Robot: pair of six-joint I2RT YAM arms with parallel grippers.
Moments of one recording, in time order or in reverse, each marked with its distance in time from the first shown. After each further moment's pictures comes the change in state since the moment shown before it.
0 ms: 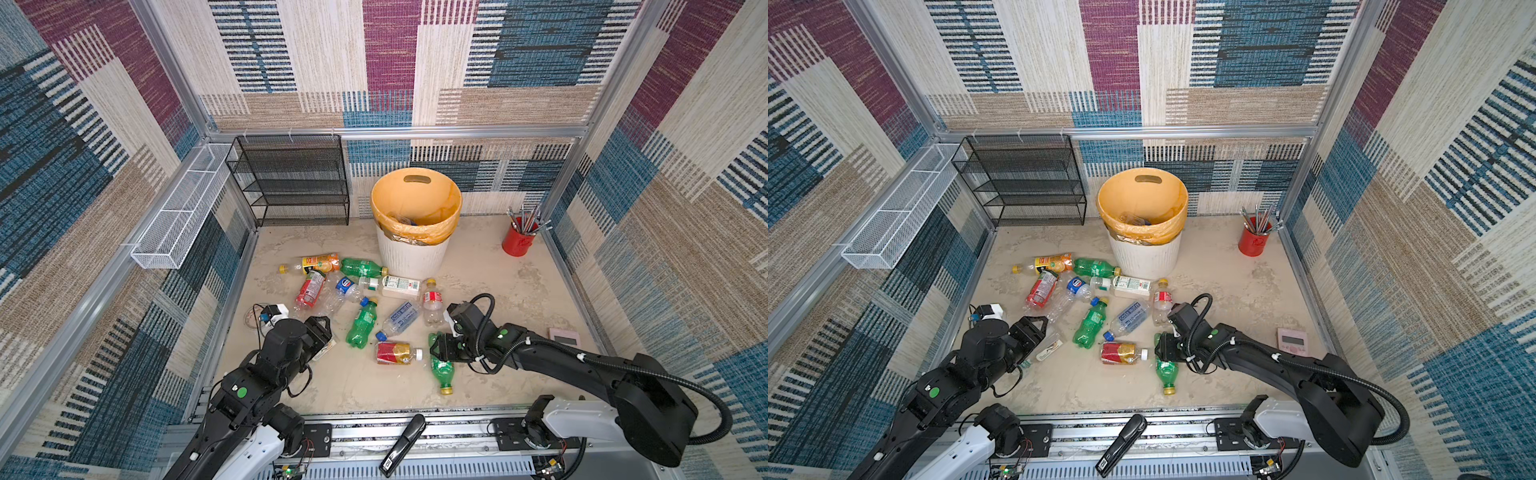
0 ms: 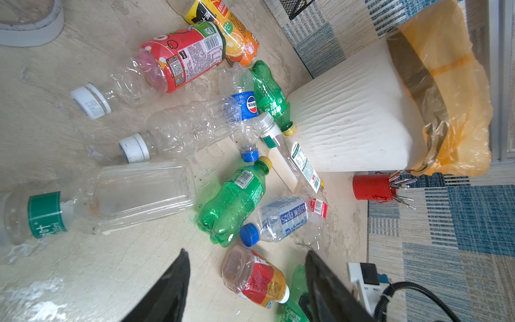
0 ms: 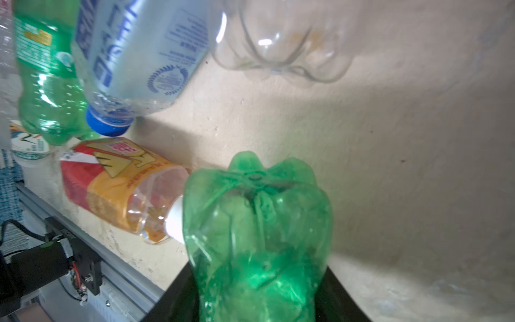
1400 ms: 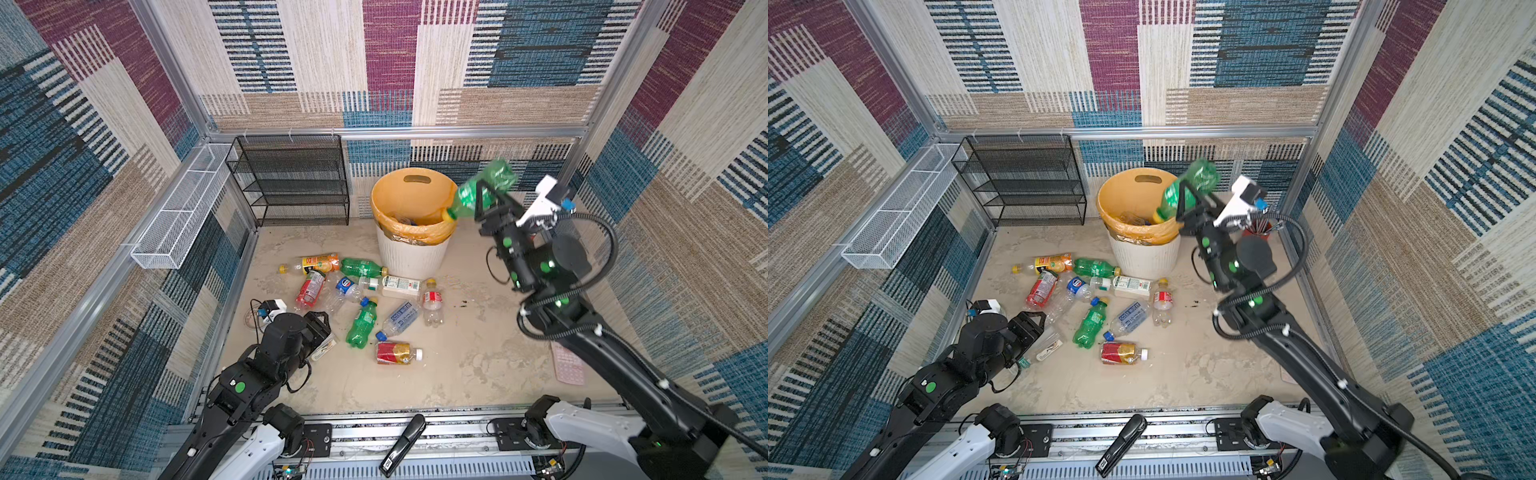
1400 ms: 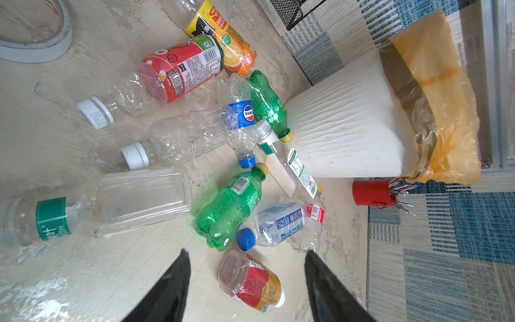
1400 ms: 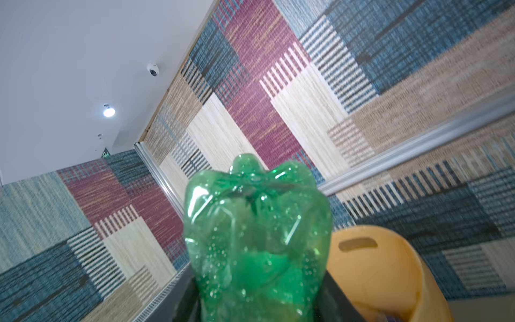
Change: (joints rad) left arm 0.000 0.050 0.069 -0.024 -0.022 0.000; right arm -0.209 0.057 0.790 0.720 0.425 -0.195
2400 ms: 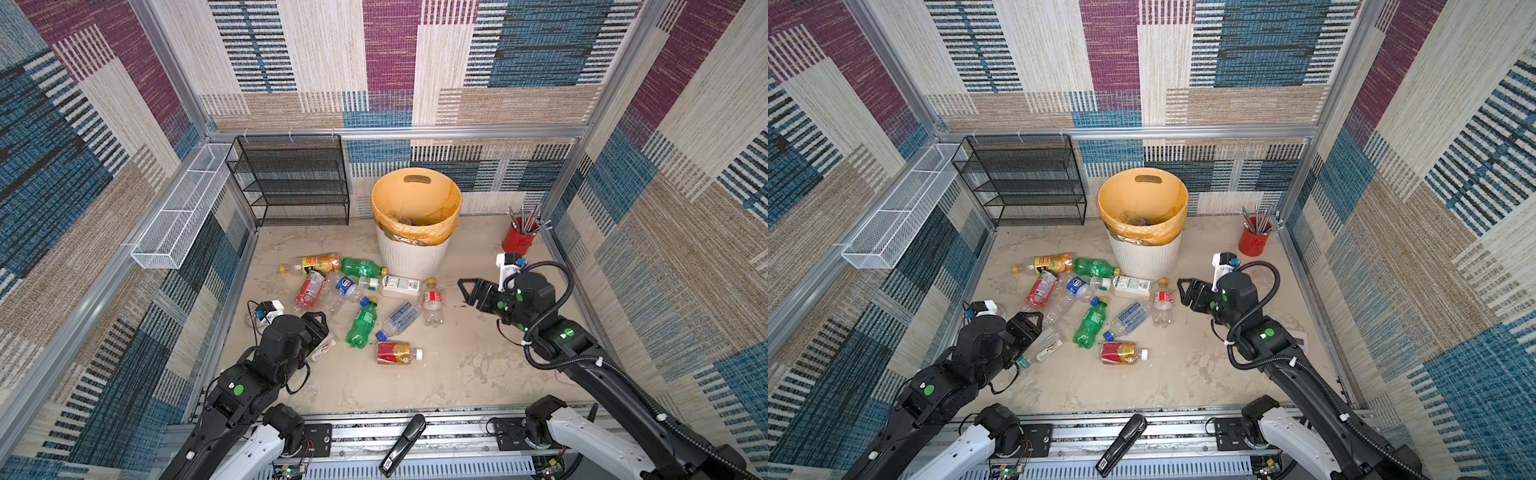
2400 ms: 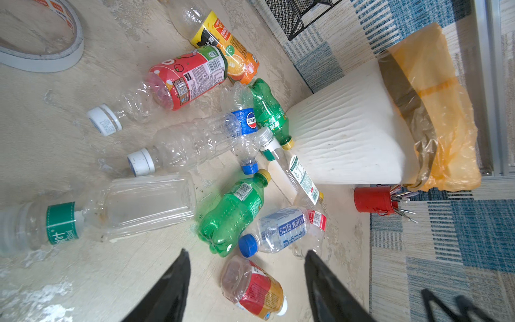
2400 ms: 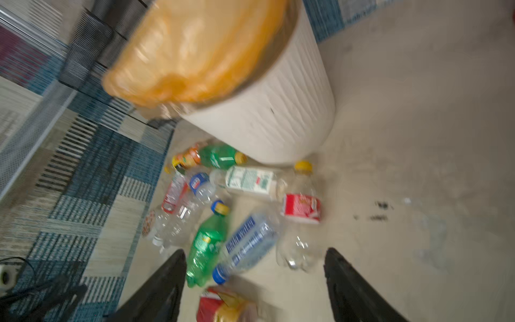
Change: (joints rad) left arm 0.000 -0.019 -0.012 -0.001 -0.030 0.000; right arm -0.078 -0.418 -0.719 -0.670 -0.333 0.154
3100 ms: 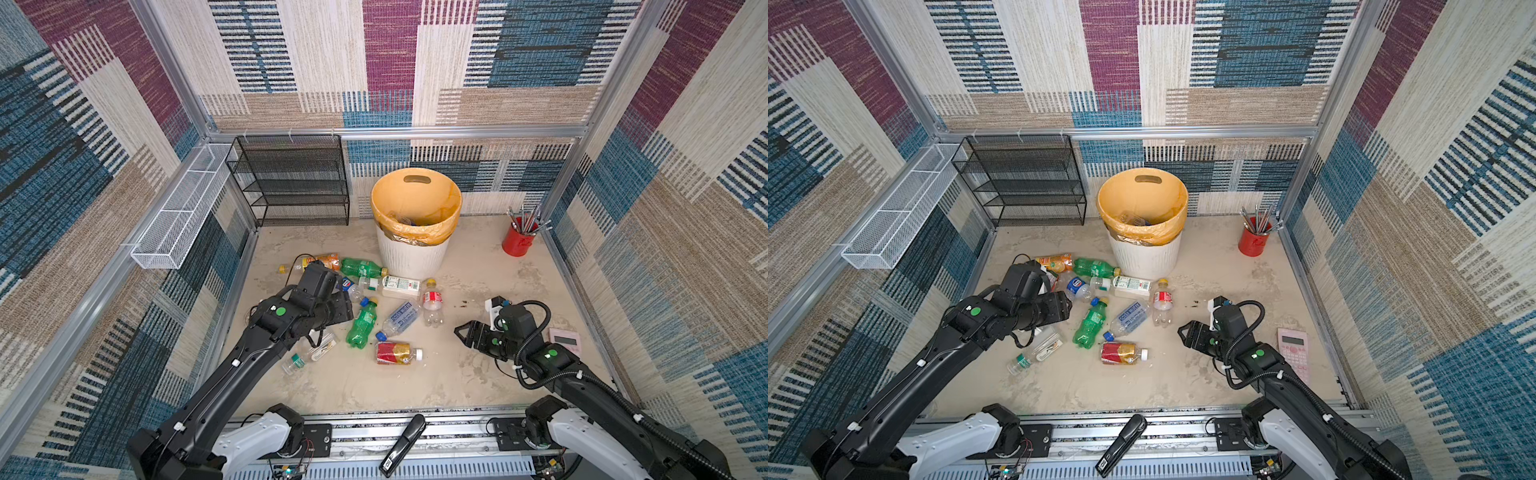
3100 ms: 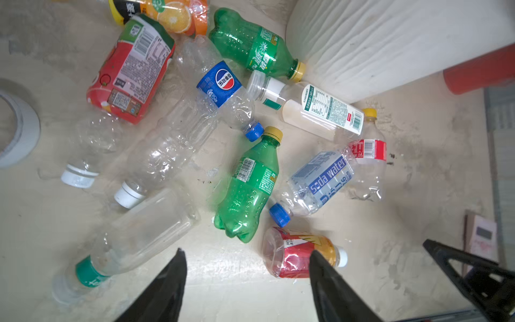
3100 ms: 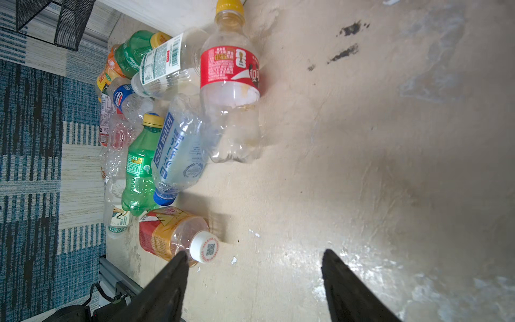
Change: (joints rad) left arm 0.028 0.535 0.386 -0.174 0.175 0.580; right arm 0.001 -0.027 -0.241 -0.020 -0.137 0.084
